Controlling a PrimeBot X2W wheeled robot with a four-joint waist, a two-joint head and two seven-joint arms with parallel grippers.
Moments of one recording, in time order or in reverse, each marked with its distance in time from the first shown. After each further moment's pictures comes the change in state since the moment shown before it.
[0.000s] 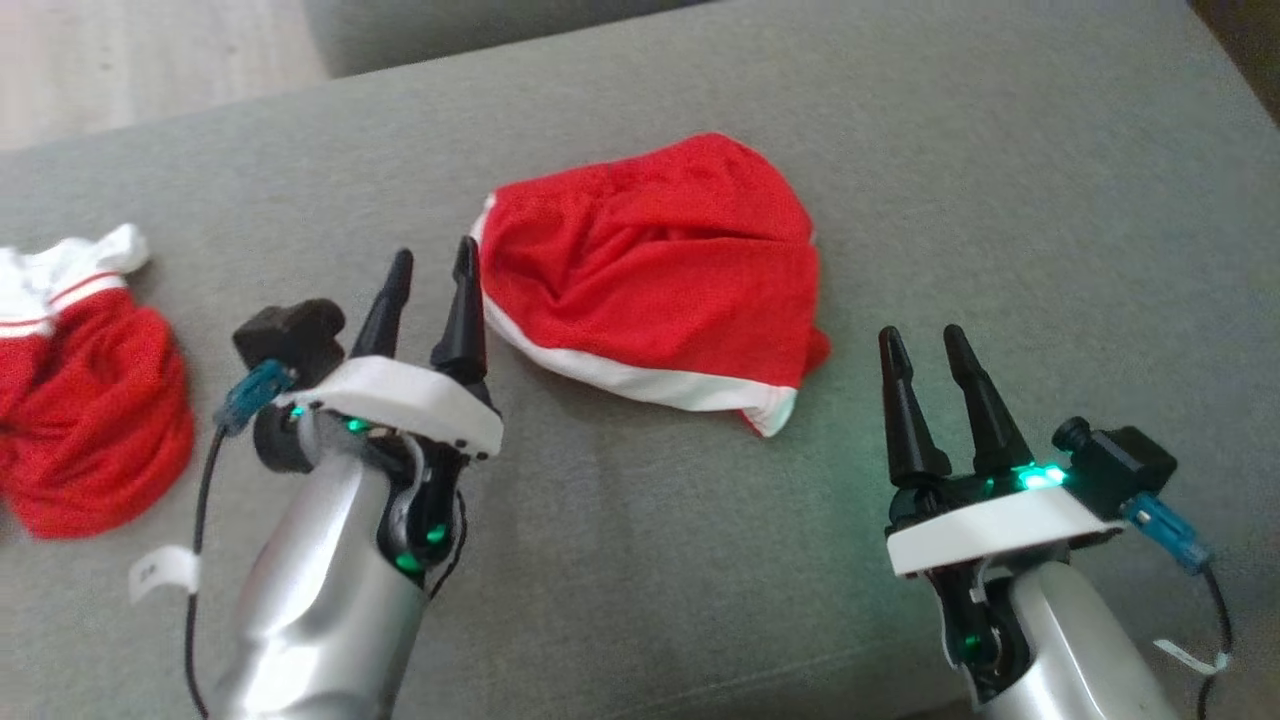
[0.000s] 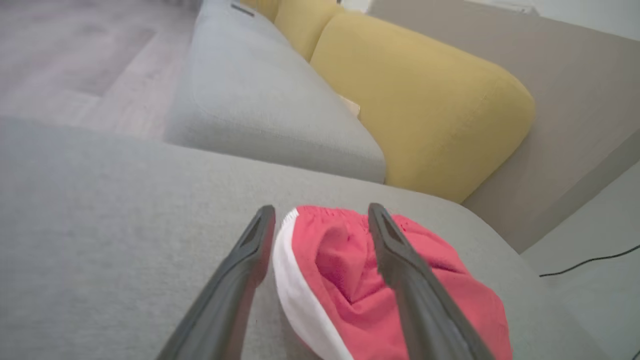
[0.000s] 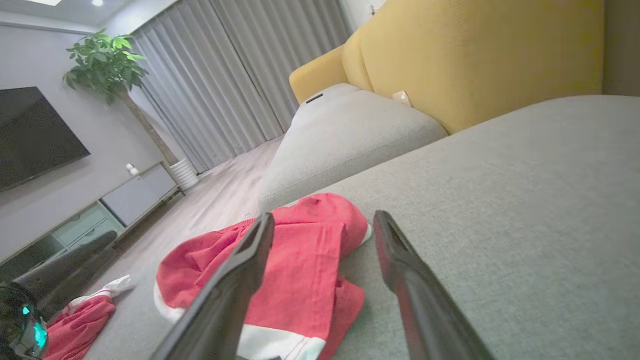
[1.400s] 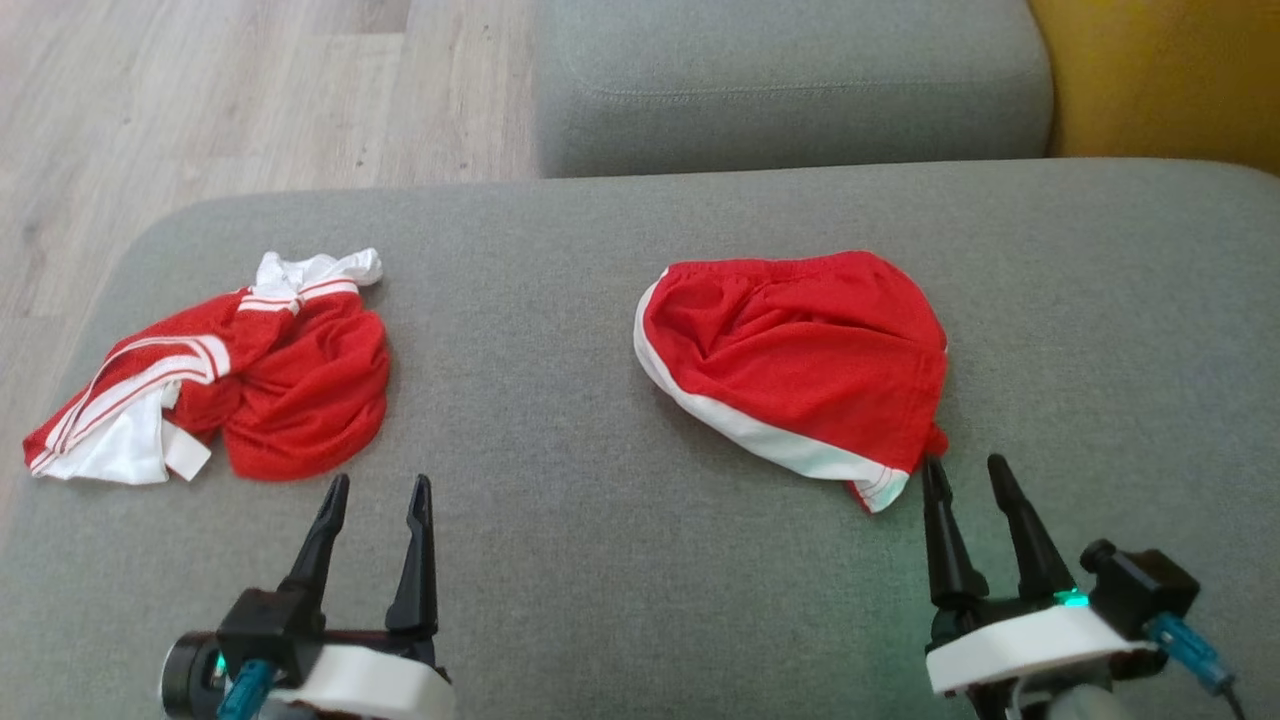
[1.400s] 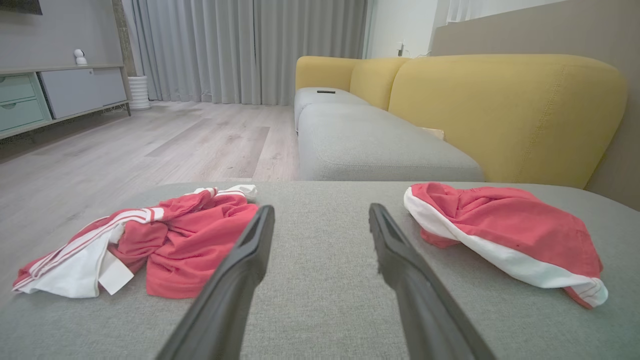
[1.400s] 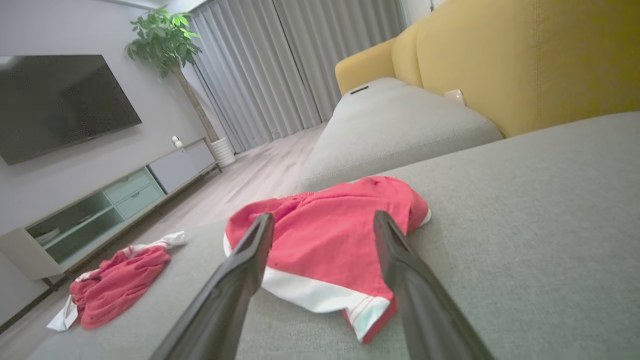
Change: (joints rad) left arm 0.597 0.019 0.173 -0.491 0.471 -0.003 0.000; right arm 0.211 0.002 -0.086 -0.037 -0.091 0.000 0.000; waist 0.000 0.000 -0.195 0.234
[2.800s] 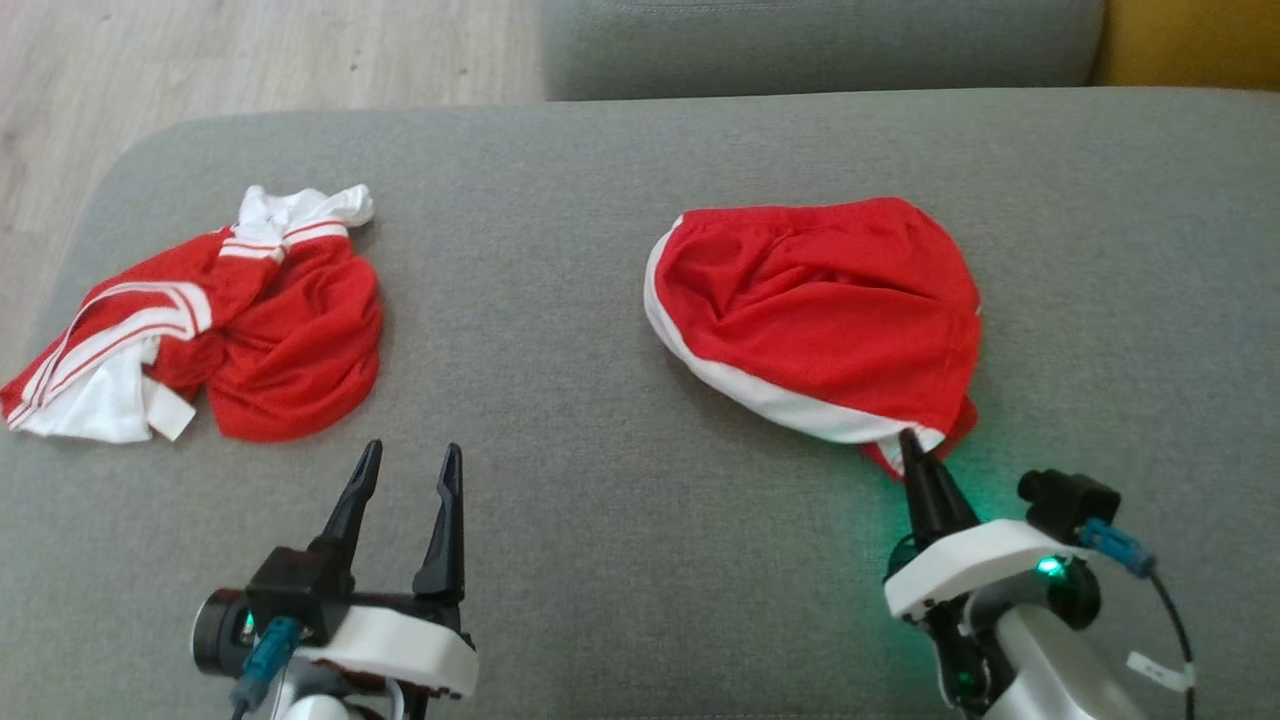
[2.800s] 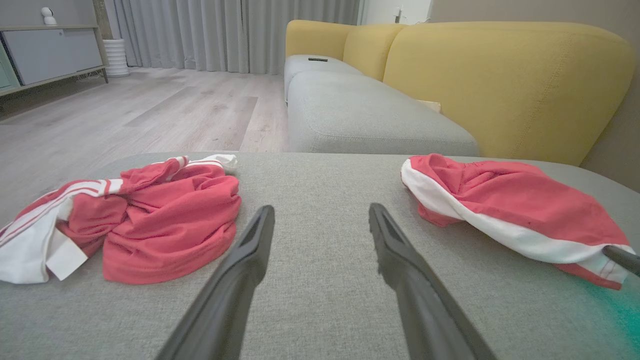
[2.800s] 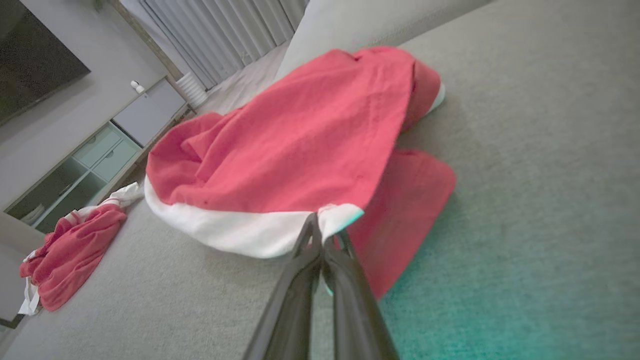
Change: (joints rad) left arm -0.083 -0.002 -0.048 0.061 -0.023 -0.010 0.000; right arm -0.298 -0.001 0.109 0.478 0.188 0.000 0.000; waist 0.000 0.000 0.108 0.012
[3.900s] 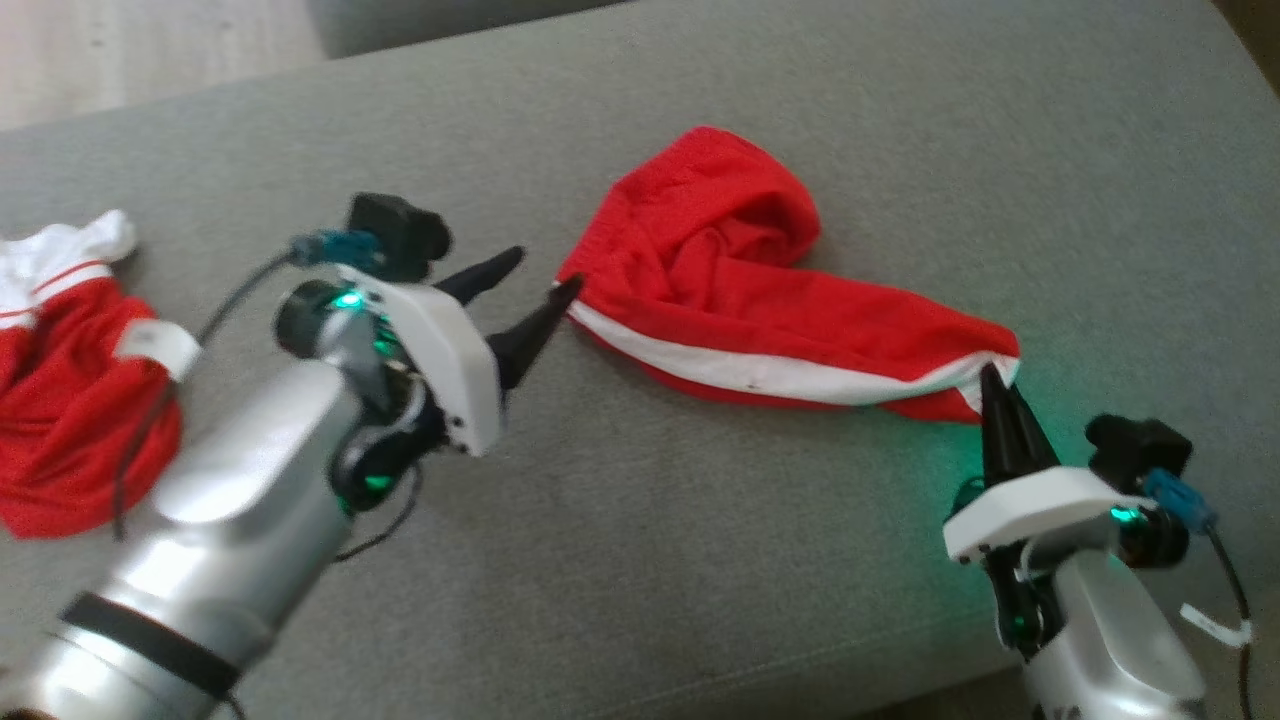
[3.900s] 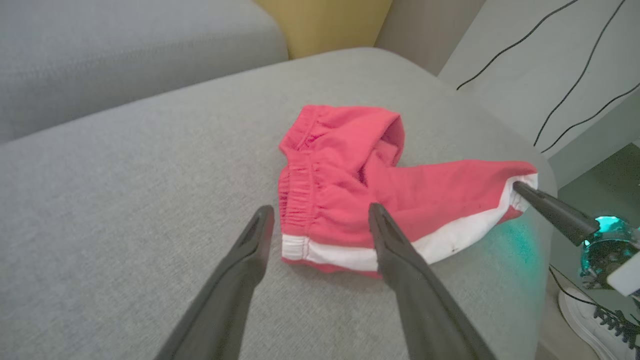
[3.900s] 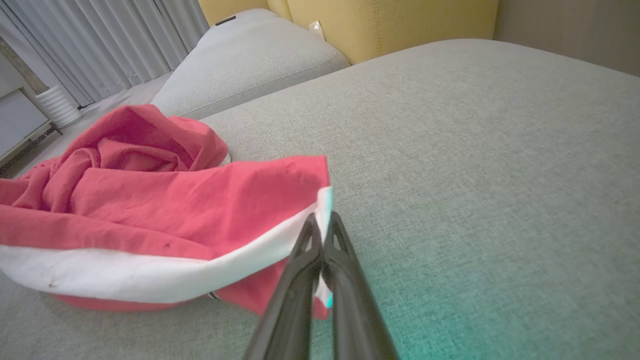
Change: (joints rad) left arm -0.768 0.272 -0.640 0.368 -0.684 -0.148 0.331; right arm -0.035 0.002 -0.242 -0.051 -0.298 0.000 0.006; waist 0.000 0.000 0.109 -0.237
